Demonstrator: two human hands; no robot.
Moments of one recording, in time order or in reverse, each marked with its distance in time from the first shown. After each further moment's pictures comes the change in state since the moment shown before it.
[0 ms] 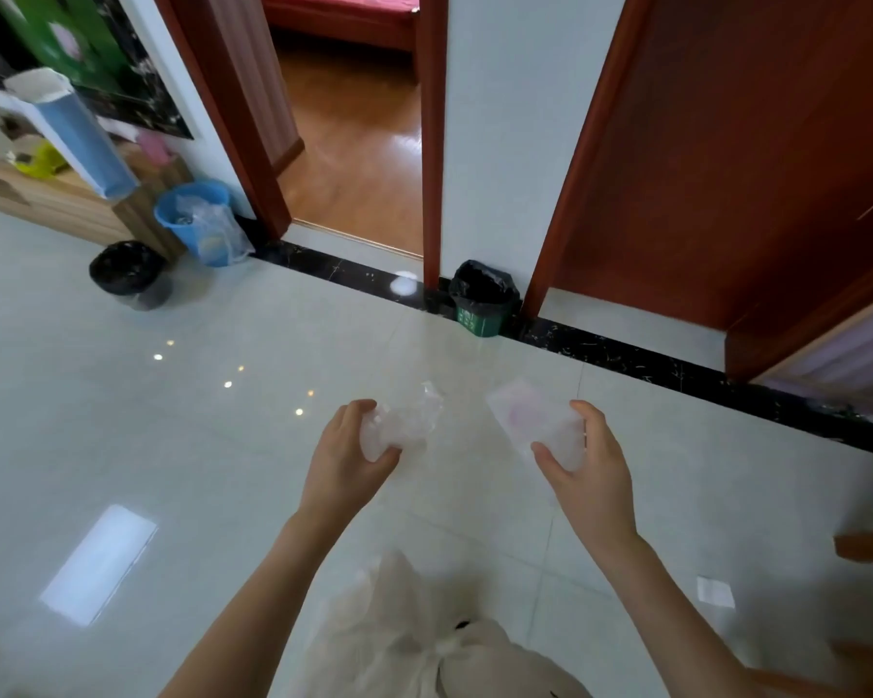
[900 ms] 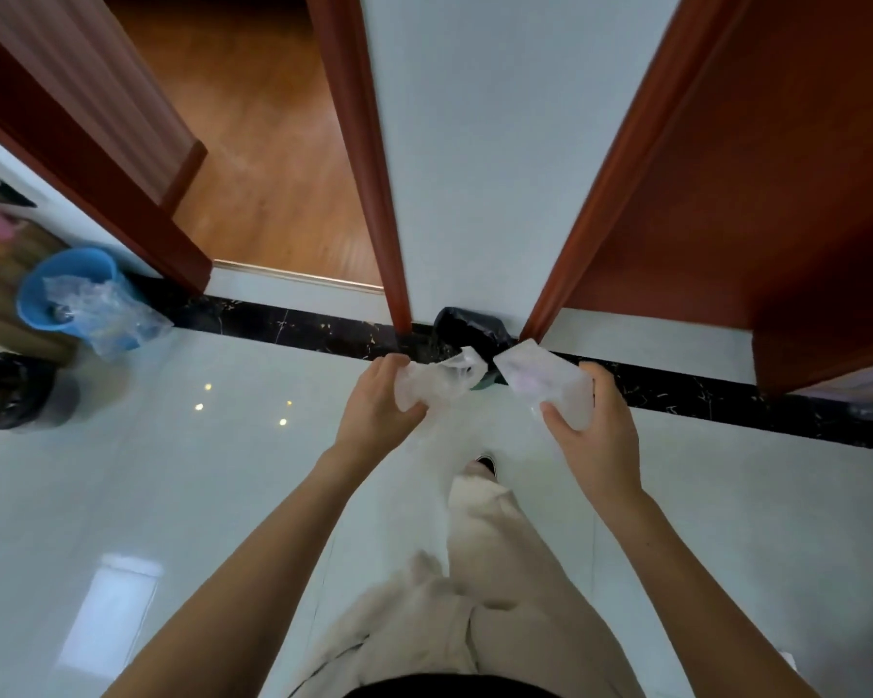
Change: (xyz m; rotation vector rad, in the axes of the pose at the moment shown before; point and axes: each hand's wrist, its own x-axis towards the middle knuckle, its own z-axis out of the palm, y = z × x) left_hand 0.556 0.033 0.107 0.066 -0.258 0.182; right_hand 0.490 -0.035 0.112 -0.031 0.081 0.133
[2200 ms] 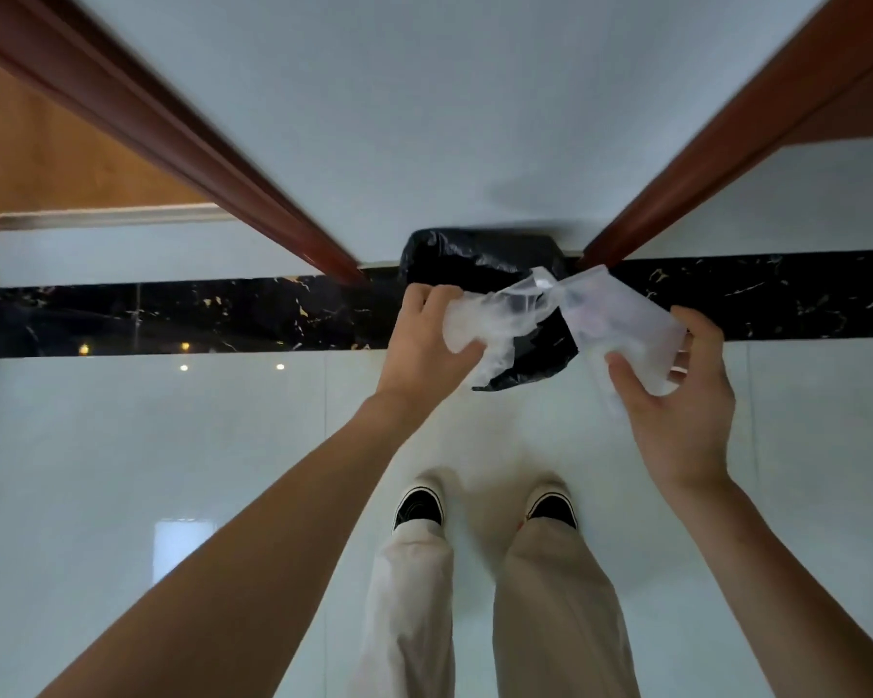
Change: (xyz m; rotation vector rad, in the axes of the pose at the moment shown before) left_hand 0.354 -0.292 0.419 -0.043 -0.265 0.008; right_hand 0.271 0.333 0.384 0.126 0.183 0.330
